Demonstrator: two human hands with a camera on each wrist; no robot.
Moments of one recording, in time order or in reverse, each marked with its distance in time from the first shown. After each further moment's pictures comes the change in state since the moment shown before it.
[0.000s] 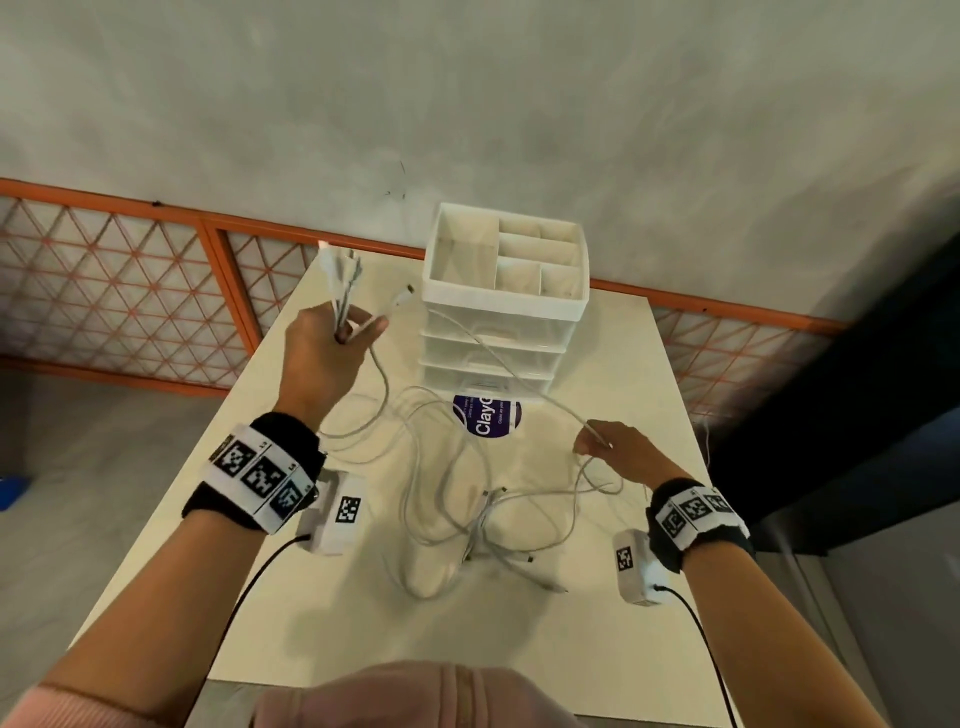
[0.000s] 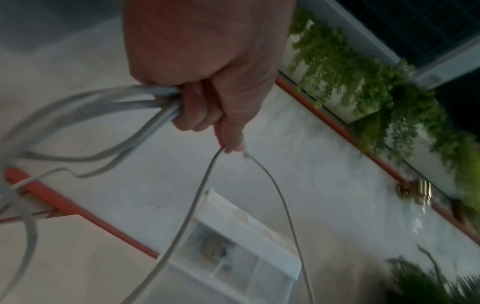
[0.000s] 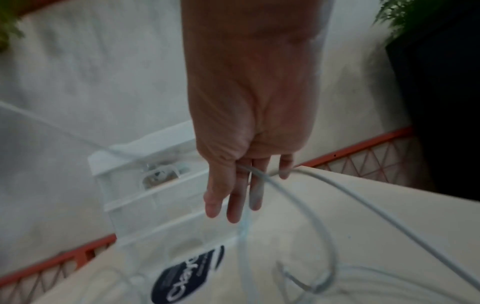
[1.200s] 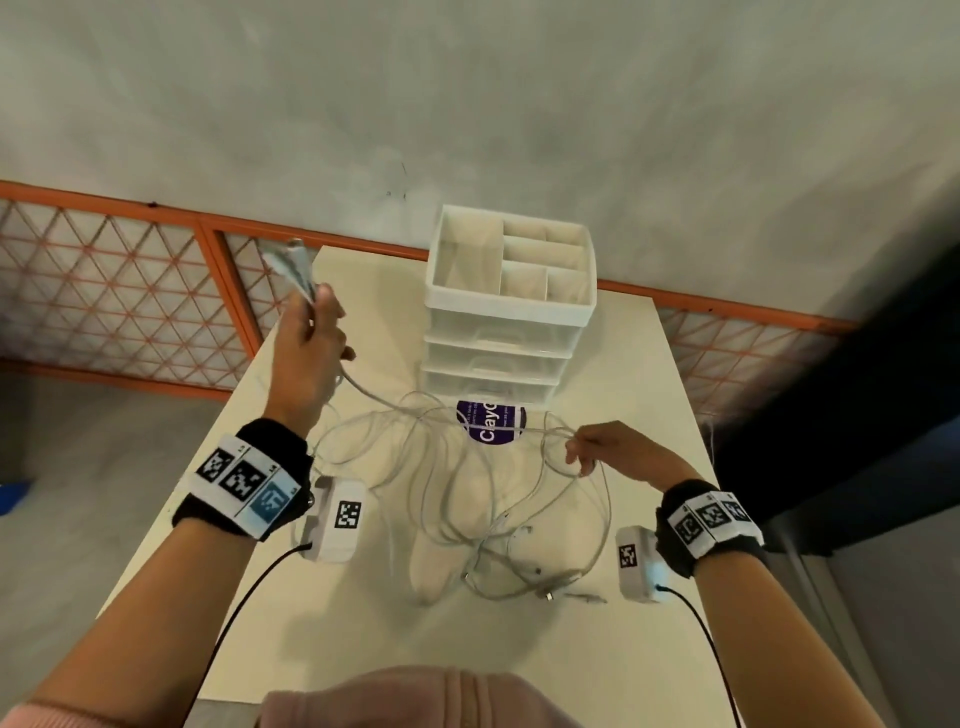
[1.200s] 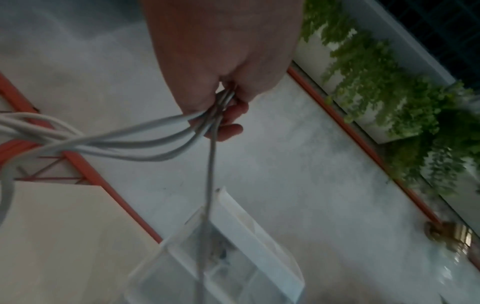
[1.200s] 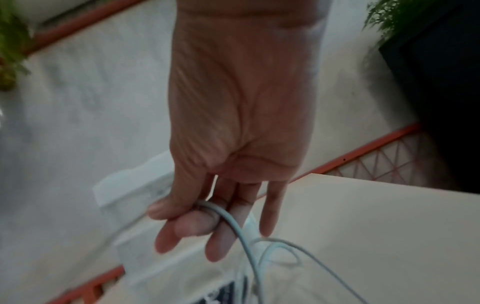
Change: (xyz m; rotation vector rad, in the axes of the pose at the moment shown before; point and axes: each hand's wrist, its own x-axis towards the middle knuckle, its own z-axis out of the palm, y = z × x) left_hand 0.009 -0.001 -0.002 -0.492 0.066 -0.102; right_hand 0.000 -0.030 -0.012 0.278 -0.145 -0.133
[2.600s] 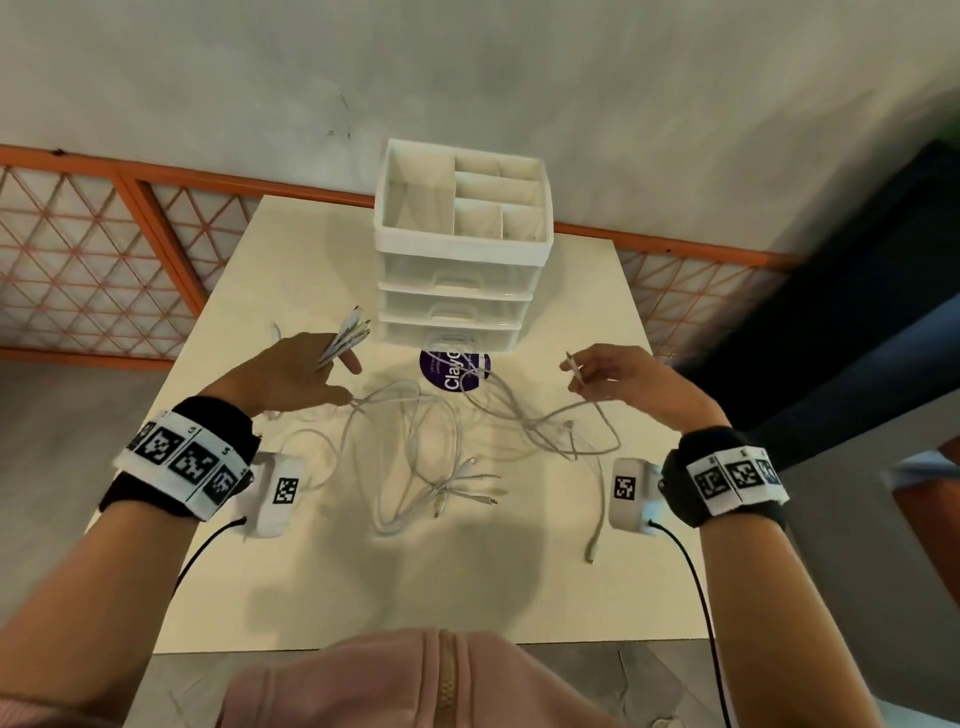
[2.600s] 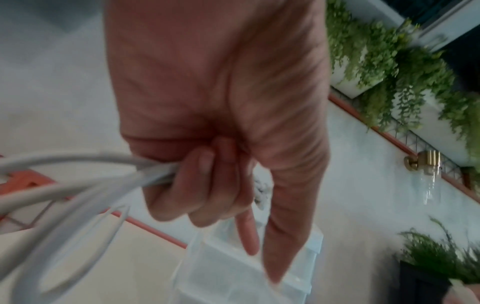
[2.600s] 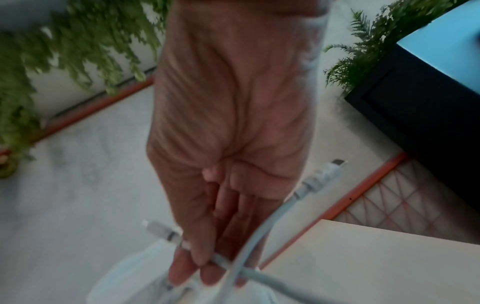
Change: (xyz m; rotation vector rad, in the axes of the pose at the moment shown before) left_hand -0.025 -0.017 -0.010 0.837 -0.833 -0.170; right_hand -0.070 -0.030 -0.029 0.226 0.171 0.013
